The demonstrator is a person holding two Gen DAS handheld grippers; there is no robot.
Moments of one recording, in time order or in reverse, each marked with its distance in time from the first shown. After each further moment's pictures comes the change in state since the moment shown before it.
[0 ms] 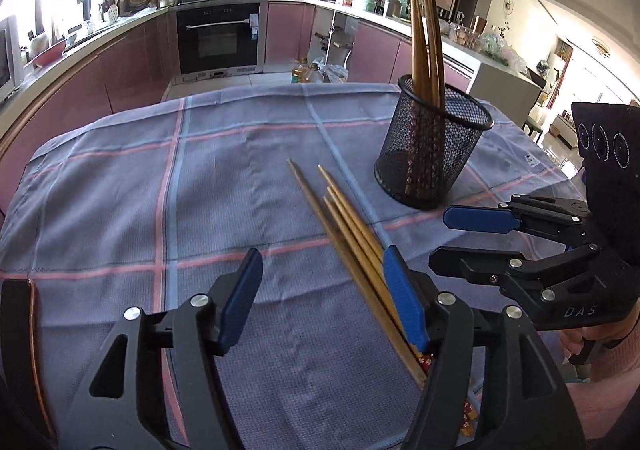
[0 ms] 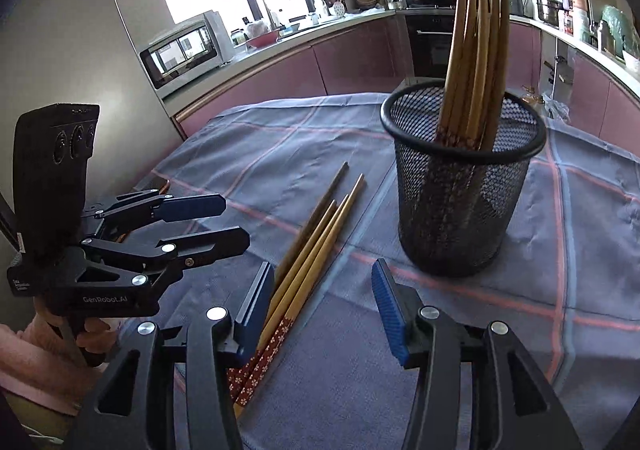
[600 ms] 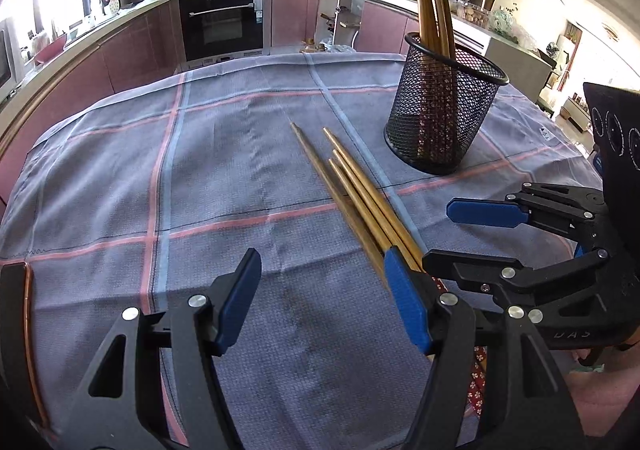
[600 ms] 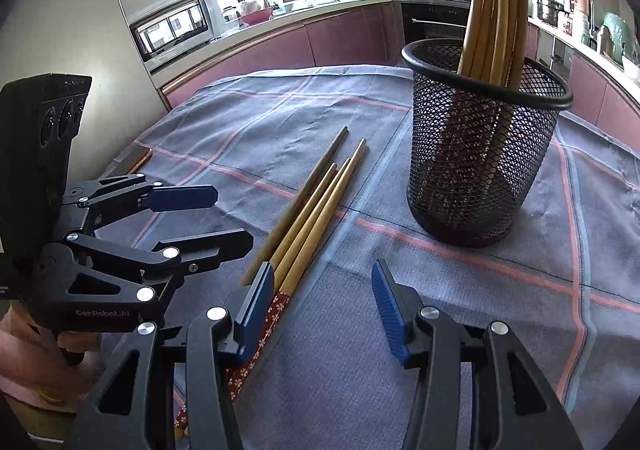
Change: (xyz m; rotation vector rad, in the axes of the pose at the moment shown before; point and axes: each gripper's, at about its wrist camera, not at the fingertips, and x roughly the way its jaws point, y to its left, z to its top) left arm 0.016 -0.005 -0.013 0.020 0.063 0.039; right arm 0.013 0.012 -0.013 -0.043 0.048 -0.071
